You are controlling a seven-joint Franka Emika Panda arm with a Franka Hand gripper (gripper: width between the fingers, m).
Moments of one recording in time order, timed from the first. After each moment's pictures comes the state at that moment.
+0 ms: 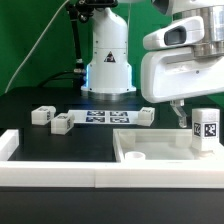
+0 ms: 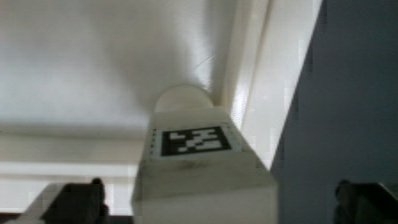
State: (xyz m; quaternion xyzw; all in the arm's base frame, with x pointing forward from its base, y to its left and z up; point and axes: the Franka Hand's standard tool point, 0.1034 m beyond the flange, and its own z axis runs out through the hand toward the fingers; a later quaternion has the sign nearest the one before) arm 0.610 0.122 0.082 -0.99 -0.08 -0.06 0.07
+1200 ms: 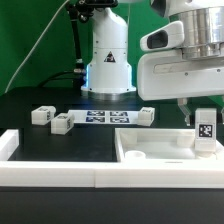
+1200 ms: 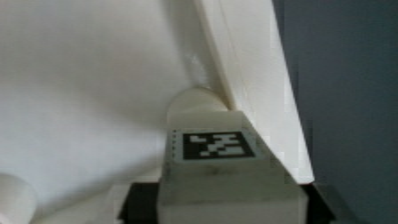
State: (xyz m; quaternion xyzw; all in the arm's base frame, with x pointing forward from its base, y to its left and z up) arm 0.610 0.119 0.078 -0.97 0.23 -0.04 0.08
